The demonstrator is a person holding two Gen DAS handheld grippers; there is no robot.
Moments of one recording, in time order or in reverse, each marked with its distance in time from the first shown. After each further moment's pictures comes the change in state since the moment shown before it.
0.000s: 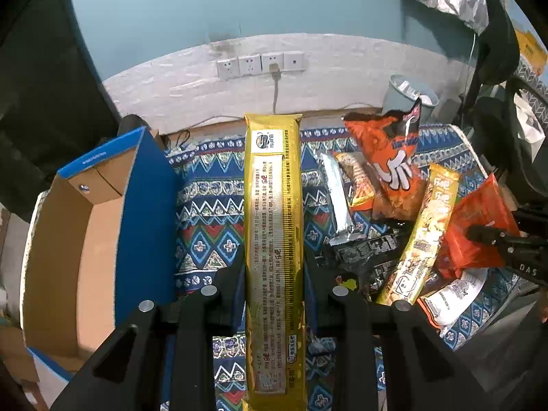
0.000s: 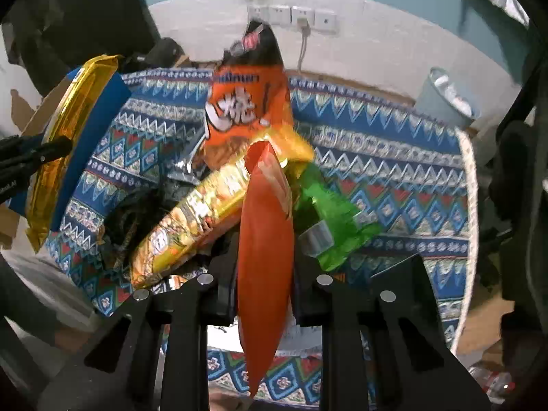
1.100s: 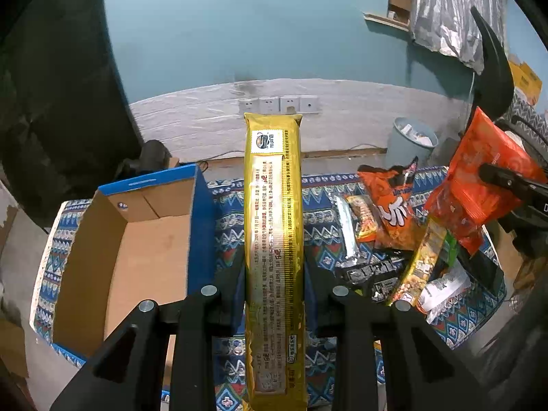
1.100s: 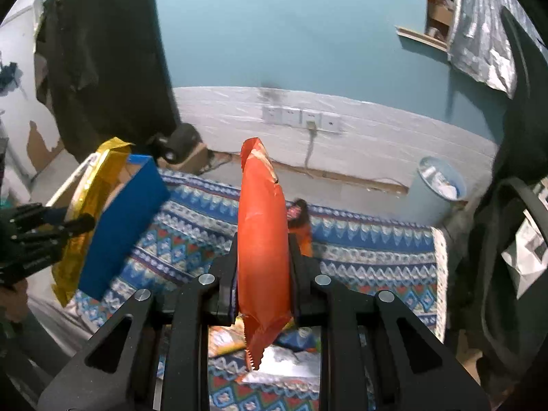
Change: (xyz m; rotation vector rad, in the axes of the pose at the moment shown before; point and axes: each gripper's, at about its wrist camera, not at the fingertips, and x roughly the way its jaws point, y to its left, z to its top) left arm -0.064 0.040 -0.001 -0.061 -0.149 0.016; right arm -0.101 0.043 0.052 -0.040 -0.349 0.016
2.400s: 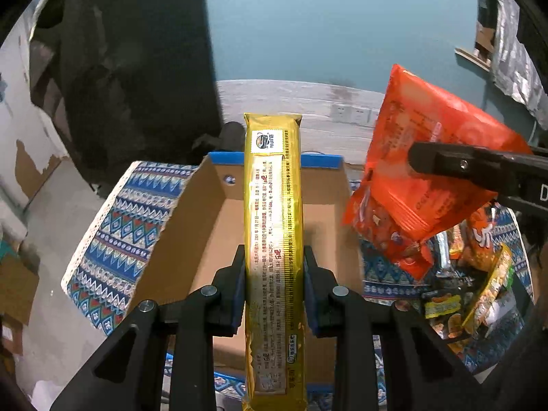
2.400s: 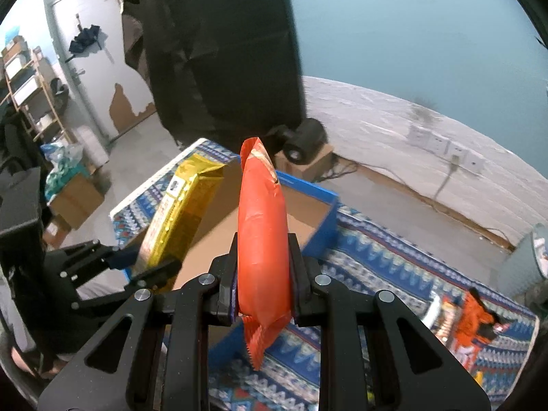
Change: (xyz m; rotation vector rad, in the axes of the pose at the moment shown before) left arm -0.010 0.147 -0.028 -0.211 -0.014 0.194; right arm 0.093 0.225 0.079 -0.201 0.064 0.377
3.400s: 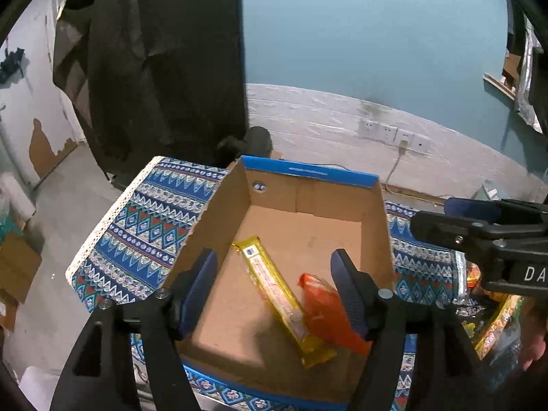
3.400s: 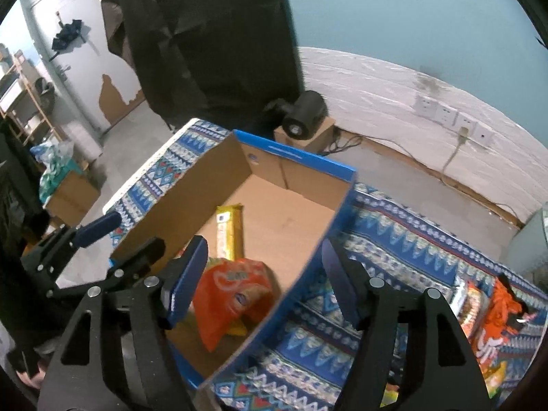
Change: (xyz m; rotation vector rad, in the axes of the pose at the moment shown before) left arm 0.006 0.022 0.008 -0.090 -0.035 0.043; right arm 0.041 0.004 0.002 0.069 0.102 -0.017
